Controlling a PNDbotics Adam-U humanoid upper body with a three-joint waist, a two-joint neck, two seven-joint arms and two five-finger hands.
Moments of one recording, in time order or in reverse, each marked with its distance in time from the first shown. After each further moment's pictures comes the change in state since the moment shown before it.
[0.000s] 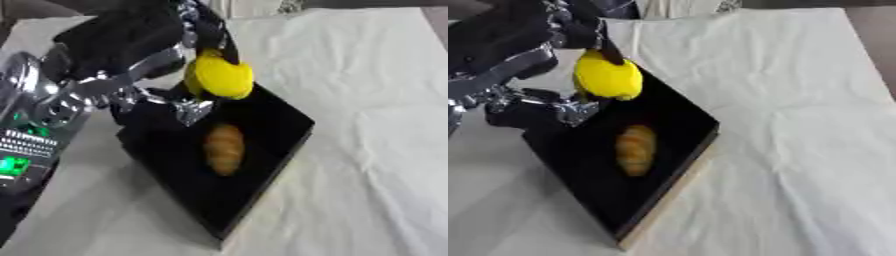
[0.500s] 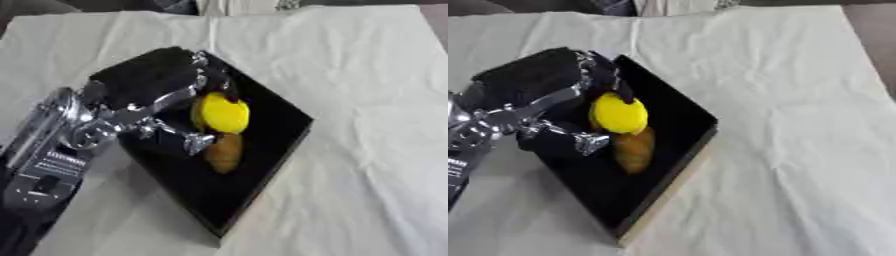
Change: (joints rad) left arm 0.055 -0.050 -0.041 0.128 -0.074 -0.018 -0.016; right arm 0.001 0.008 -0.001 0.000 0.000 0.001 0.000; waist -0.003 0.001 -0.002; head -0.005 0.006
